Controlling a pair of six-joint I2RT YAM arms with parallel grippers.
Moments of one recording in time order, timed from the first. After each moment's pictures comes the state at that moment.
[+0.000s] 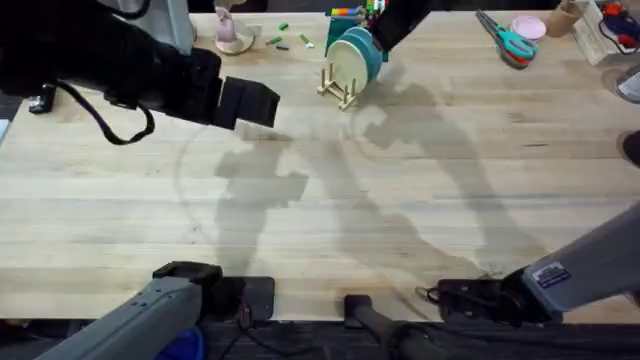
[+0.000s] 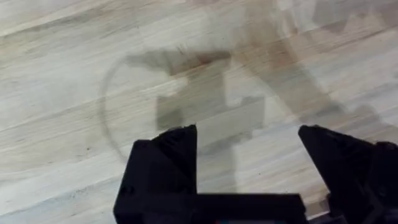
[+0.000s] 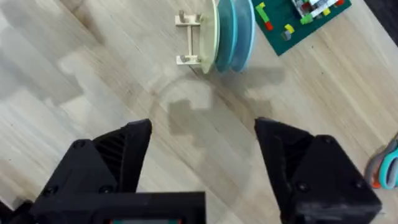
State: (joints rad) left arm -0.09 1.15 1.31 -1.28 0.19 0.13; right arm 0.37 1.83 2.06 -1.34 -0.15 -0.42
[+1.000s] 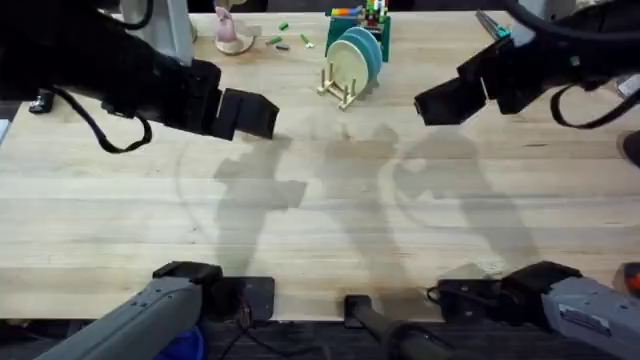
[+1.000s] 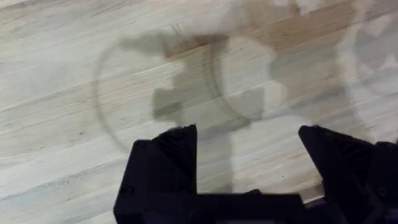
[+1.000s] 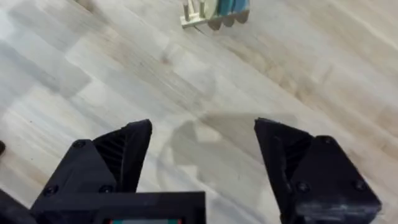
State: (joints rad) left arm -0.09 1.15 1.31 -1.34 0.19 0.13; right arm 0.33 1.19 1.29 -1.05 -0.15 -0.22
